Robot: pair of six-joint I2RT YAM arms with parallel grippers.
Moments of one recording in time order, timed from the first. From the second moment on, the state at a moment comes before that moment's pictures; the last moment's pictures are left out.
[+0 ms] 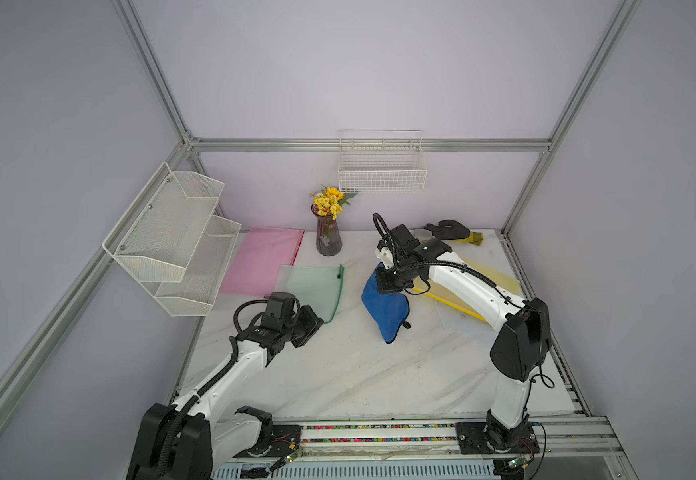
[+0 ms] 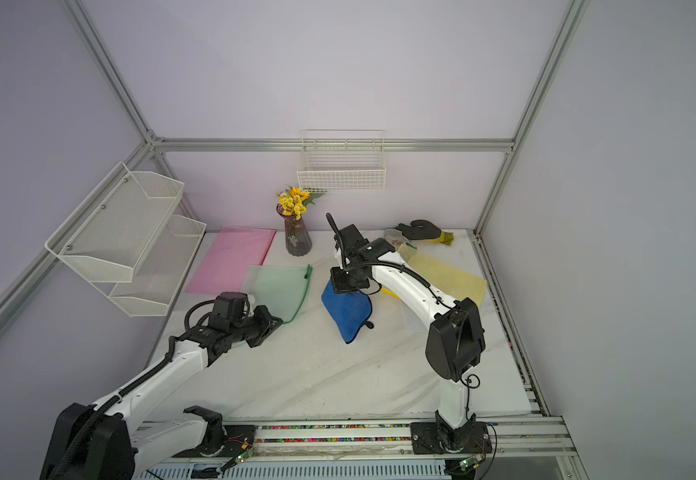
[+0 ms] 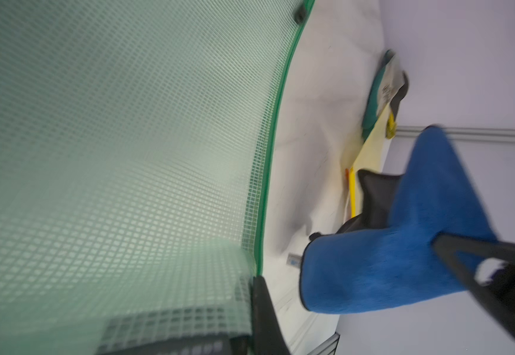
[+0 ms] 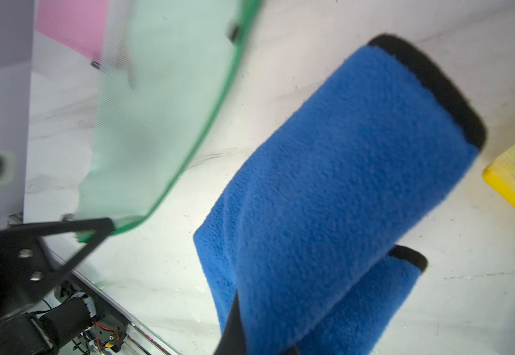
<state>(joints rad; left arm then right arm) -0.30 1.09 0.60 -0.34 0.32 -1.04 0.59 1.88 1.80 -1.00 -0.22 0.37</state>
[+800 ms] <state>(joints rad) -0.70 1.17 0.32 -0.11 0.36 -0.94 0.77 2.29 1.85 -0.82 -0.49 0.39</state>
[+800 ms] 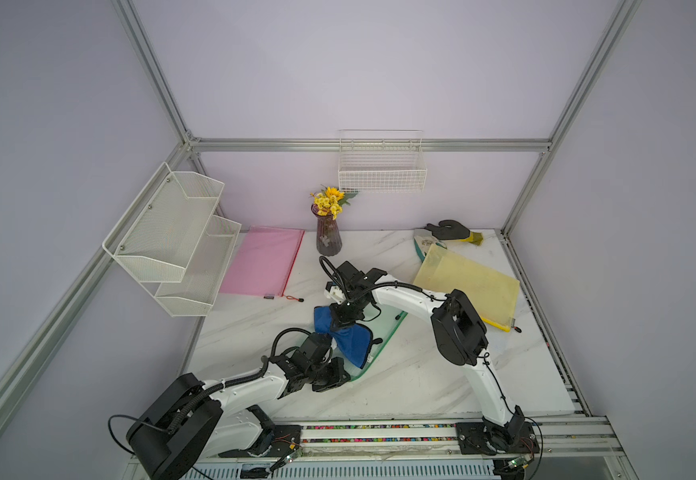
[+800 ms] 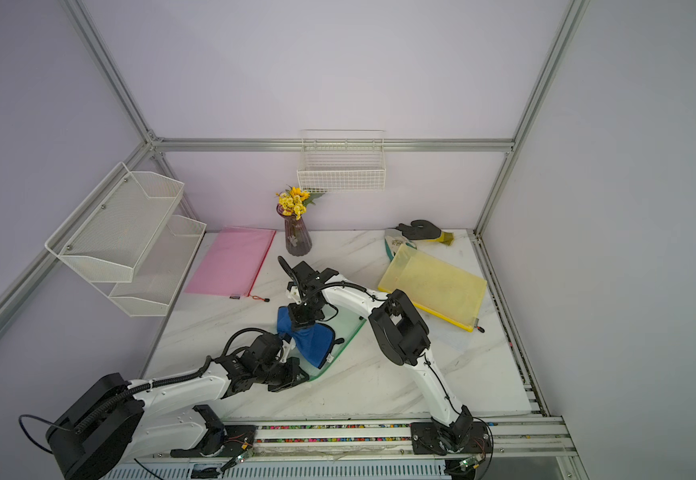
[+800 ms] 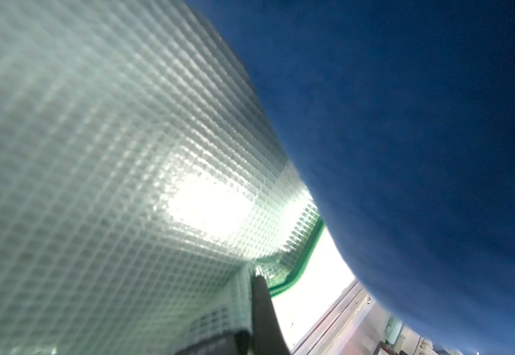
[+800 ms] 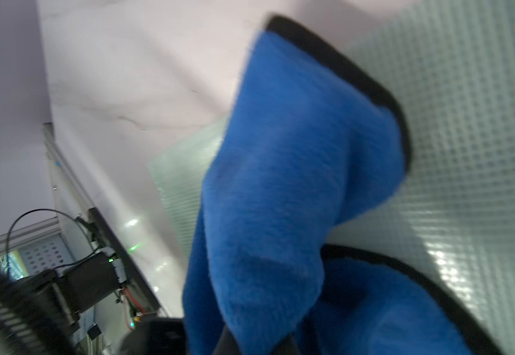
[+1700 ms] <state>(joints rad) -0.70 0.96 0.31 -0.36 0.20 -0.95 0.88 2.37 1.92 -0.71 -0.59 0.40</state>
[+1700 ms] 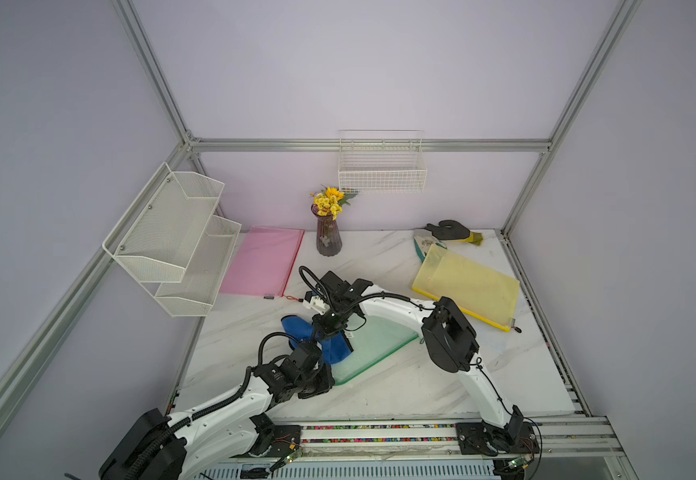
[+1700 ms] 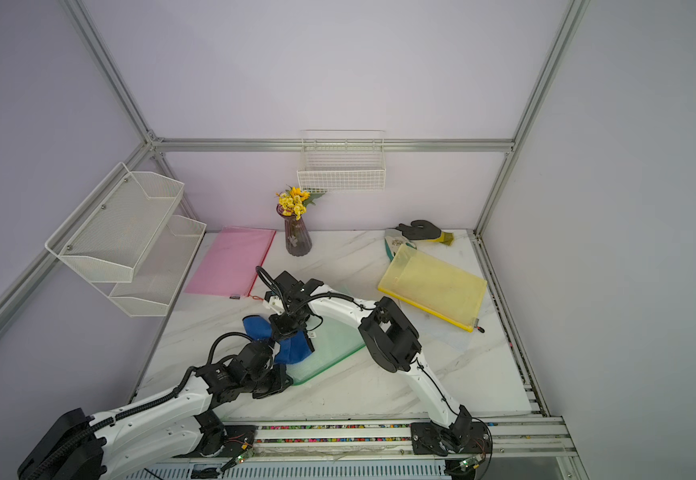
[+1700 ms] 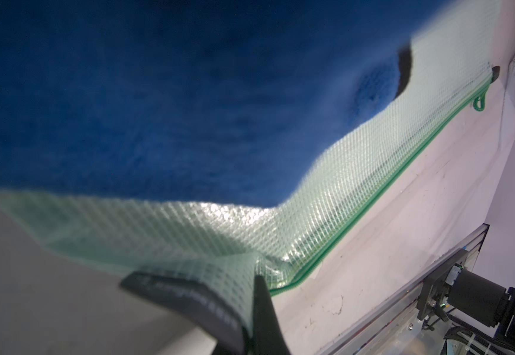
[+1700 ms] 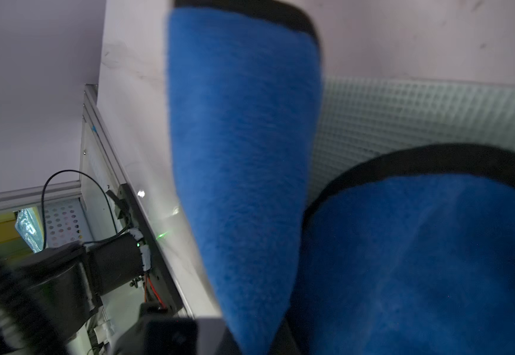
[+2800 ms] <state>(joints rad) -0.63 0.90 0.33 -0.51 -0.04 -1.07 0.78 2.12 1.52 -0.88 -0.49 0.35</state>
